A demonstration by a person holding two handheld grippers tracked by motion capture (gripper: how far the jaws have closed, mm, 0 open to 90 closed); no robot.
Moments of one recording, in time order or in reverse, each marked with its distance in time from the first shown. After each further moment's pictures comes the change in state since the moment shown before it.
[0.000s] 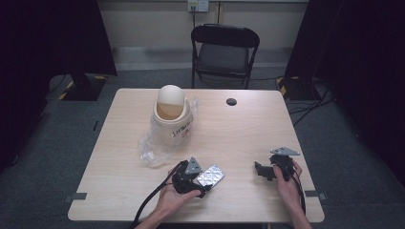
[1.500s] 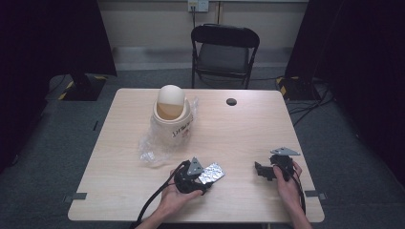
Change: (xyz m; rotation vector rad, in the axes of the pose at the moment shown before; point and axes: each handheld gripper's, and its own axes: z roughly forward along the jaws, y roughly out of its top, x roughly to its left) left arm 0.003 0.000 0.006 -0.010 0.008 0.031; right arm 0.000 0.000 0.000 0.000 0.000 0.001
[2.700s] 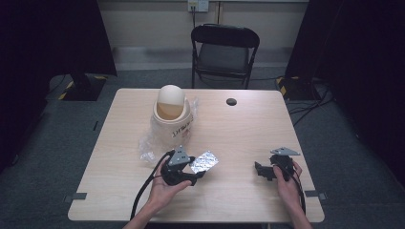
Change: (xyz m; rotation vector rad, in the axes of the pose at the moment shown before) left arm 0.021 0.019 -0.055 -0.146 -0.006 -0.045; right arm 0.000 0.000 0.000 0.000 0.000 0.001
